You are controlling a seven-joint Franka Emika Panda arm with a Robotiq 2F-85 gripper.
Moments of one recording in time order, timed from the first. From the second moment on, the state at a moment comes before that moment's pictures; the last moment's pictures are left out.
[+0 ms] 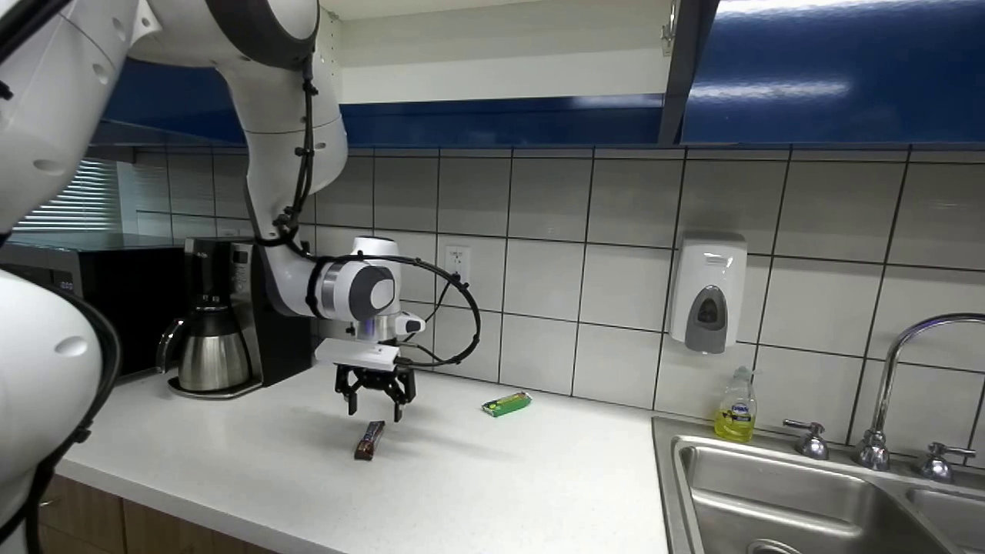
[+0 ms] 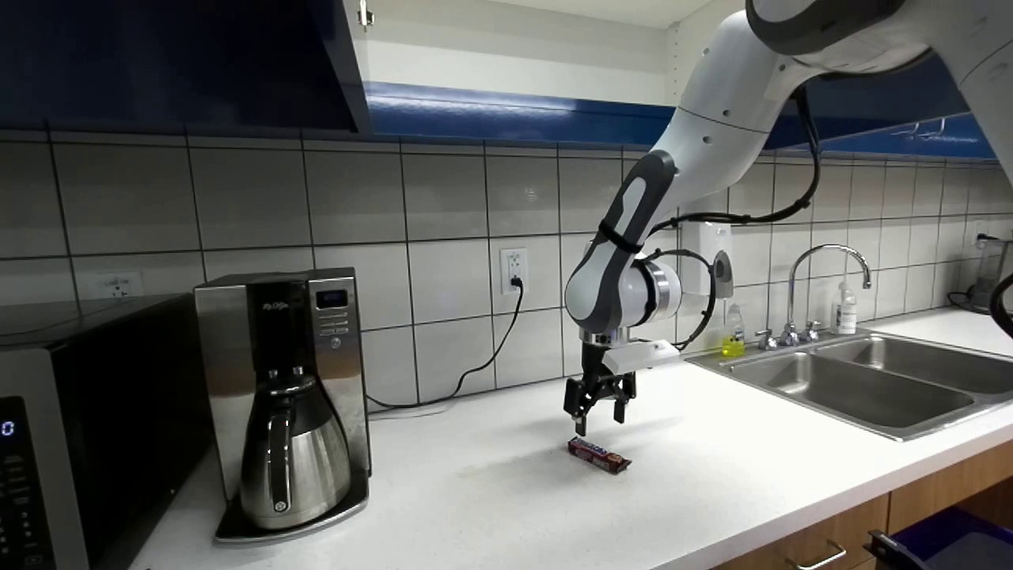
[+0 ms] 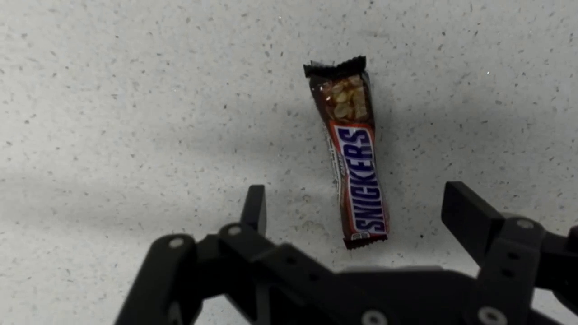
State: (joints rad) arm 0.05 0.42 0.03 -2.22 0.00 2.69 -0.11
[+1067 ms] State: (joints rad) arm 0.07 0.50 0.03 -2.13 -0.08 2.60 -0.14
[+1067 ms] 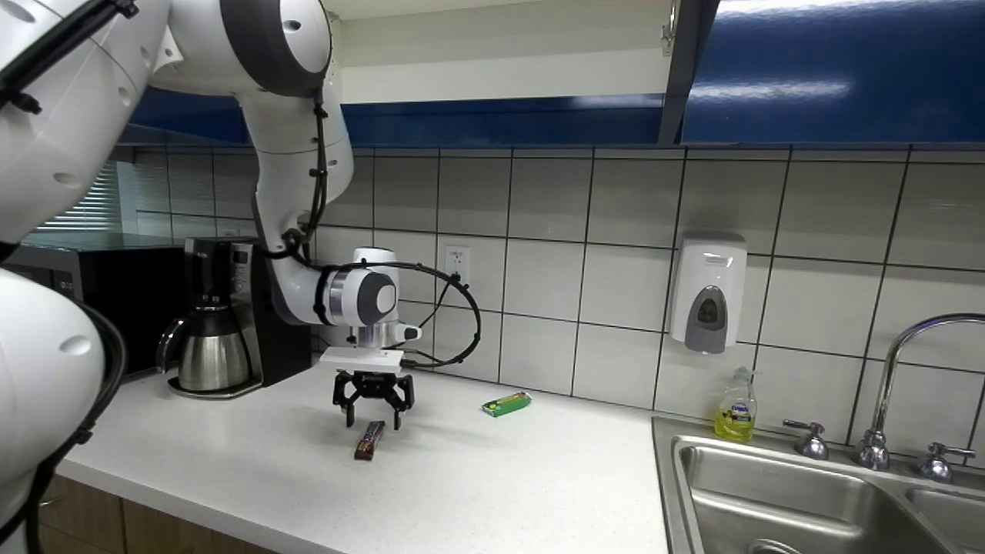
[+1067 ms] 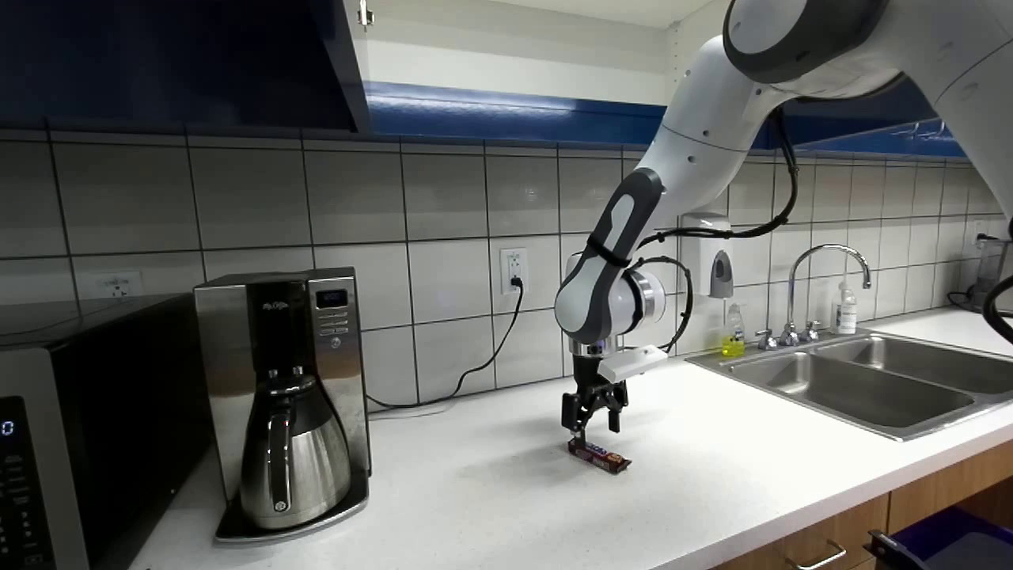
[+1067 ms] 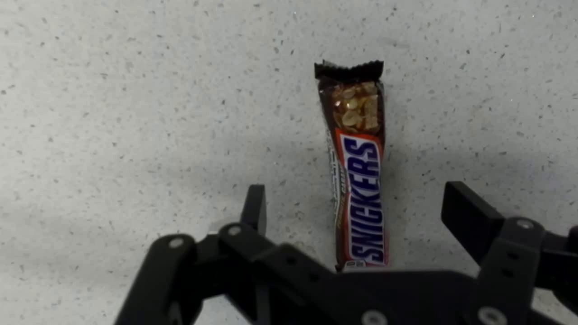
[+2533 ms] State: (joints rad) arm 0.10 0.55 0.00 -2.07 -0.16 2.57 -0.12
